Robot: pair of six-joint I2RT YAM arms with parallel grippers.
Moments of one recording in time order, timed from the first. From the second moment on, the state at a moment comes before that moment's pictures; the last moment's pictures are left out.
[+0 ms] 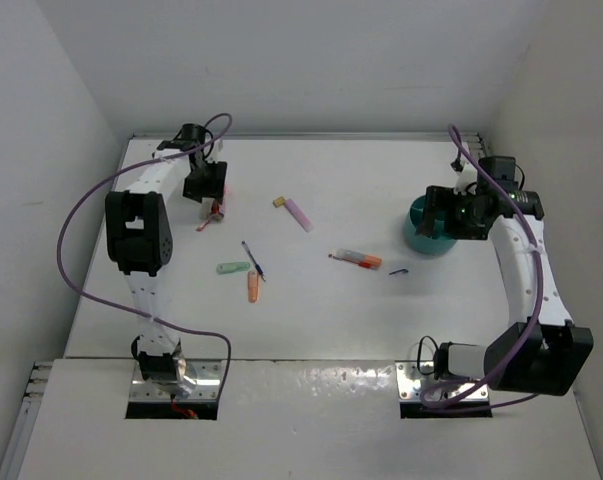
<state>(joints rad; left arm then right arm) -0.04 2.10 1.76 -0.78 0.05 0.02 -0.13 1.27 1.18 -0.94 -0.25 -0.01</state>
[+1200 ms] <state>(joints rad) -0.14 2.37 1.99 -0.82 -0.03 0.03 -0.14 1.34 1.18 -0.97 -0.28 -0.04</state>
